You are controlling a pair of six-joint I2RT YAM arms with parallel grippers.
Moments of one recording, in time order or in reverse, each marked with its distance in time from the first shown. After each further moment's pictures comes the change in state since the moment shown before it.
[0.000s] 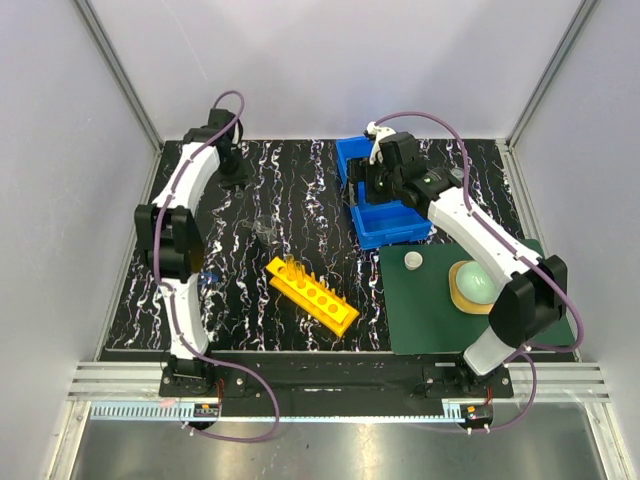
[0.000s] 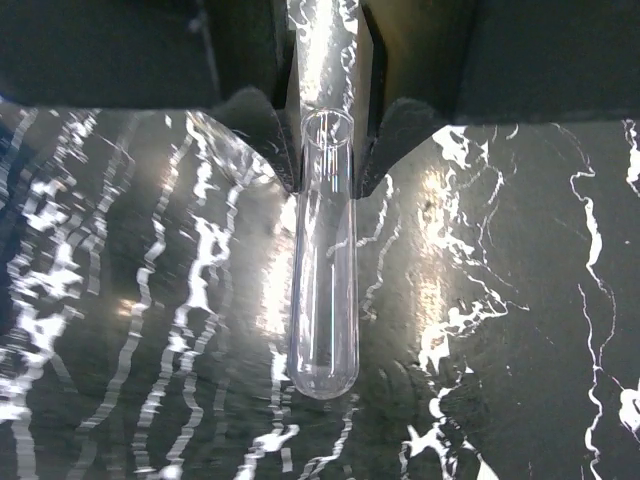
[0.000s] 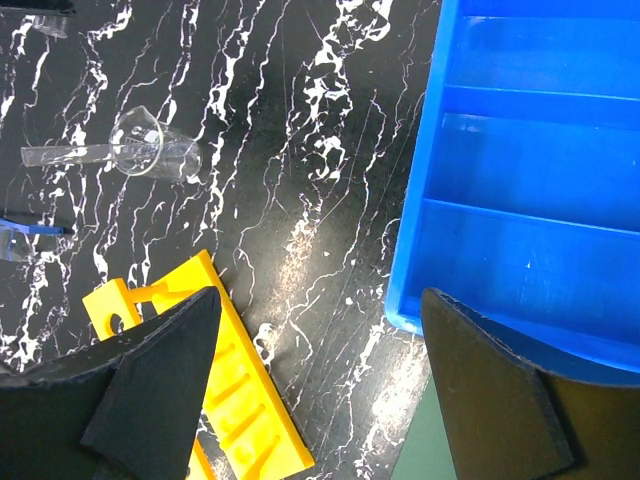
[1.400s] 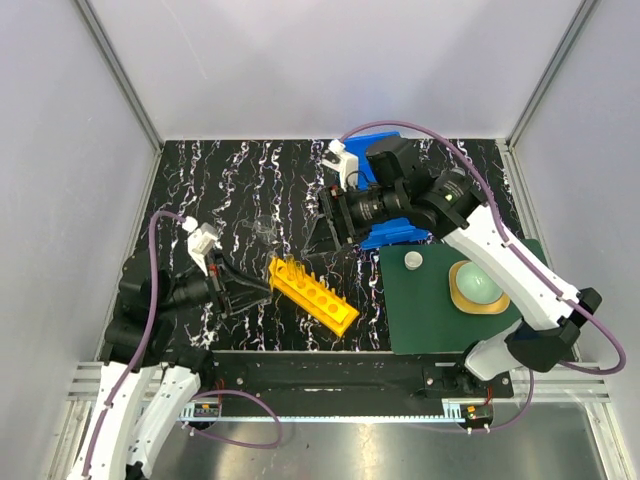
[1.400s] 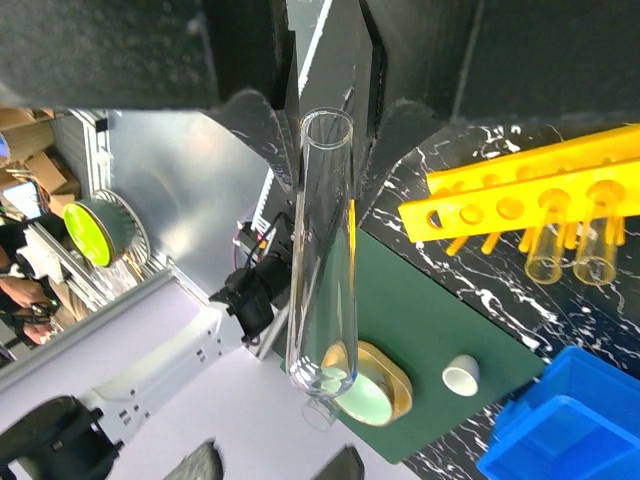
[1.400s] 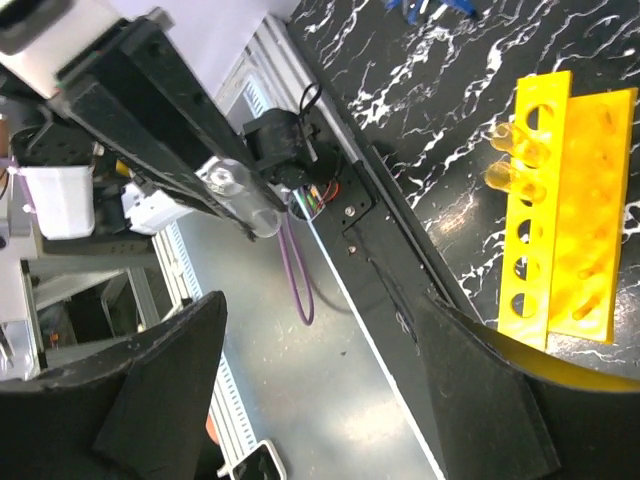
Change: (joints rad) left arm -0.137 -1.680 -1.207 0.496 1.029 -0.183; right arm 0.272 -0.153 0.250 -0.373 -0.516 0.163
